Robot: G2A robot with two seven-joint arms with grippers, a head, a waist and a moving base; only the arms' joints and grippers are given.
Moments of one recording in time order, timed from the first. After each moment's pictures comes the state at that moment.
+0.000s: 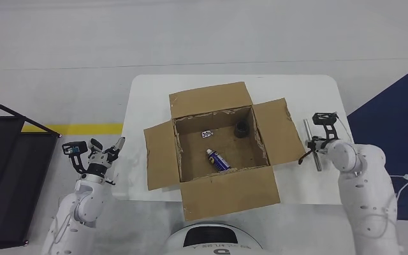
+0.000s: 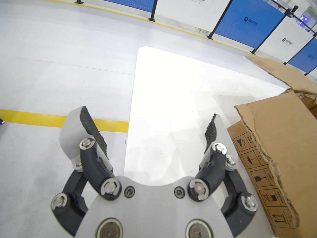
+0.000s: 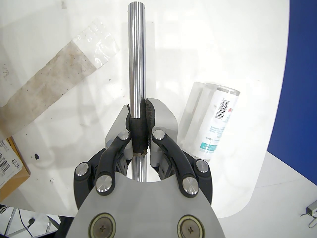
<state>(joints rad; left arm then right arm) 1.83 -1.23 -1.72 -1.60 0.94 -0.27 0.09 -1.48 -1.10 1.70 -1.61 -1.14 -0.04 1.09</state>
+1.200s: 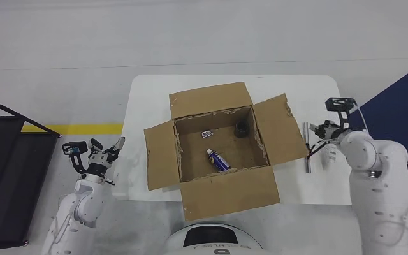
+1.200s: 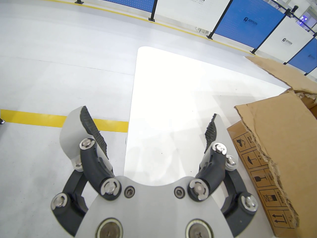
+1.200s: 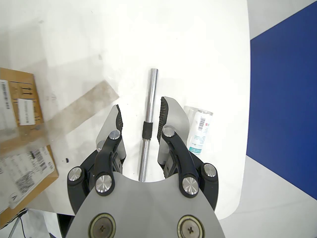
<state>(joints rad) 1.83 -1.23 -1.72 -1.60 0.94 -0.27 0.09 -1.53 -1.08 1.82 -1.88 -1.03 -0.03 1.08</state>
